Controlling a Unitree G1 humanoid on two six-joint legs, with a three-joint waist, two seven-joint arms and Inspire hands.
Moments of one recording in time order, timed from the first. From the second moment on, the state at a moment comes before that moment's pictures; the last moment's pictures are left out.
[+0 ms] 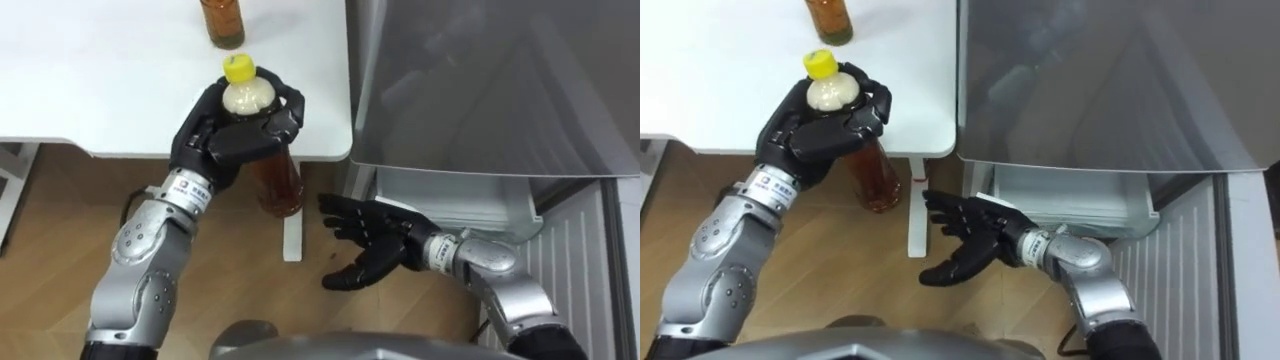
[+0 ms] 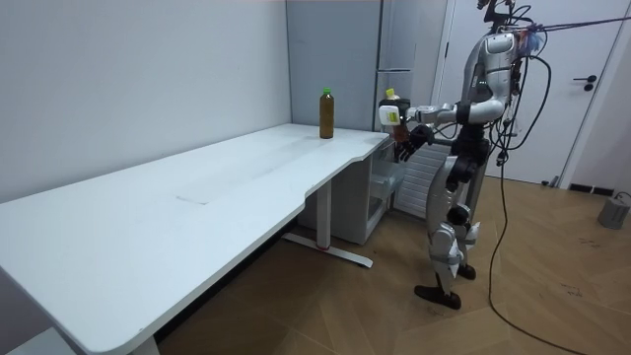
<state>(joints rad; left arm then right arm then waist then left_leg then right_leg) 0.20 0.20 -0.06 -0.10 -0.50 0.08 -0.29 0.10 -0.23 0.20 0.34 0.03 0.11 0.77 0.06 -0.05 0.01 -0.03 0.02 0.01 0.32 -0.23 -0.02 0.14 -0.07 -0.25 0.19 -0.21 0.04</state>
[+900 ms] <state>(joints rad) 0.20 0.23 -0.23 -0.06 -0.47 0.08 -0.30 0.10 -0.26 0.29 0.33 0.28 0.16 0.80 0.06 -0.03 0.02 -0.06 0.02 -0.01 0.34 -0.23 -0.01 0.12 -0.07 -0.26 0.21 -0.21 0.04</state>
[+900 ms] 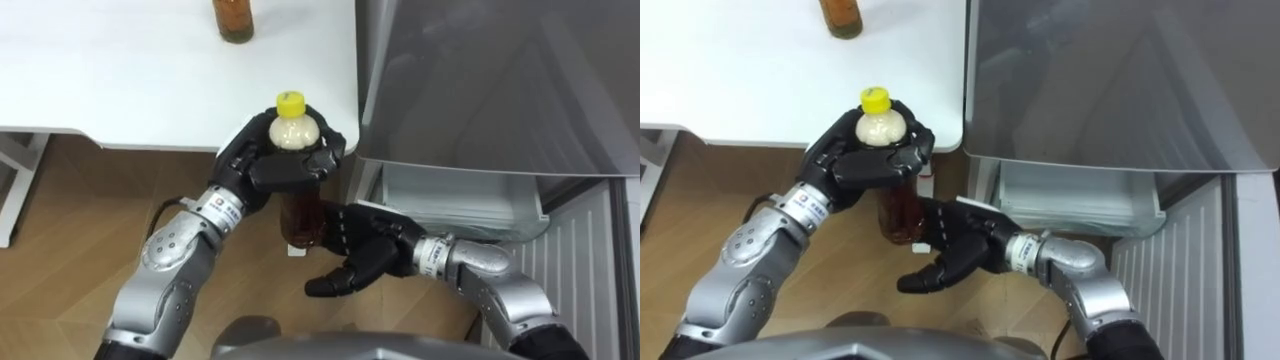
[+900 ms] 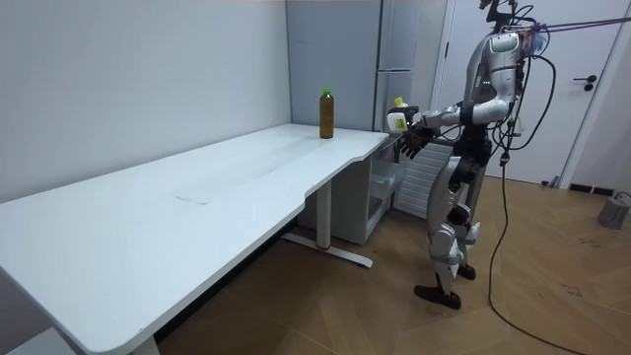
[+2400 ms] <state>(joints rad) 0.19 0.26 -0.38 0.02 -0.56 0.09 -0.38 0.10 -0.28 0.39 0.30 0.29 0.17 0.71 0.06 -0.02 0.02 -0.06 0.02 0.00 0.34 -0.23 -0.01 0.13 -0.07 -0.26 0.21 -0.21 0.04</state>
